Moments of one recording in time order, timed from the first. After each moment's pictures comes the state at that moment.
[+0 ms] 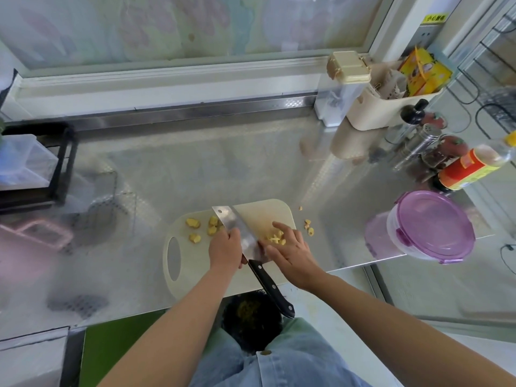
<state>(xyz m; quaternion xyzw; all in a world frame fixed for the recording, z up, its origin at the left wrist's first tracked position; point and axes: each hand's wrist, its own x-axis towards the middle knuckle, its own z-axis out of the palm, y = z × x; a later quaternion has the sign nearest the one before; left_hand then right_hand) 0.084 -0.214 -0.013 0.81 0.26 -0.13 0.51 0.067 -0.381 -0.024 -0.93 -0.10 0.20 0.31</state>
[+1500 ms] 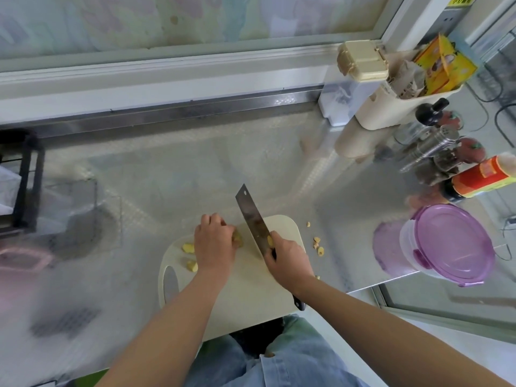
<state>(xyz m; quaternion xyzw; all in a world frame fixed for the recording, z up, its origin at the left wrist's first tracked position) 0.162 -0.178 -0.039 0.99 0.01 -0.07 0.08 0.129 -0.338 -0.030 -0.95 0.01 0.19 0.23</state>
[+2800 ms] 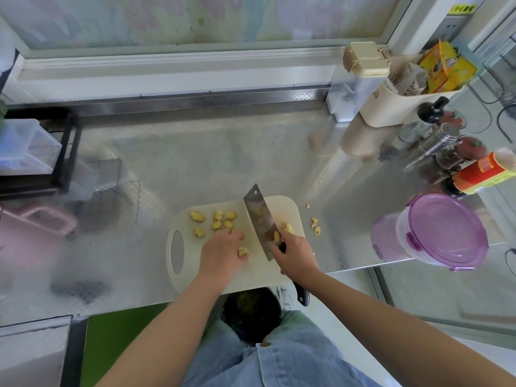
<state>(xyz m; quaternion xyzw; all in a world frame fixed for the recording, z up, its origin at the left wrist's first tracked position) 0.074 -0.182 -0.040 0.97 0.00 -0.14 0.19 0.075 -0.359 -0.018 -0.91 0.04 0.19 0.36</state>
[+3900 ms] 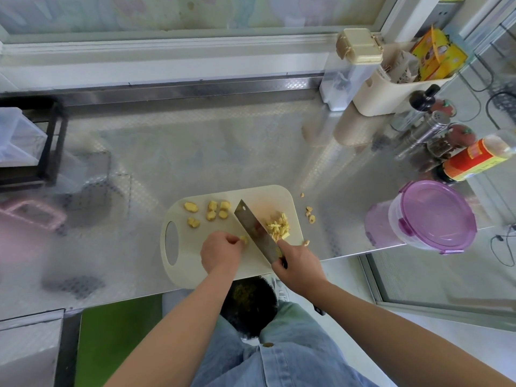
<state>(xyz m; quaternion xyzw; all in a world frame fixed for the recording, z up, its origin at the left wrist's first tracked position) 0.061 -0.208 -0.040 0.87 0.29 -0.16 0.37 0.037 -0.376 -0.020 -0.95 -0.07 0.22 0.19</state>
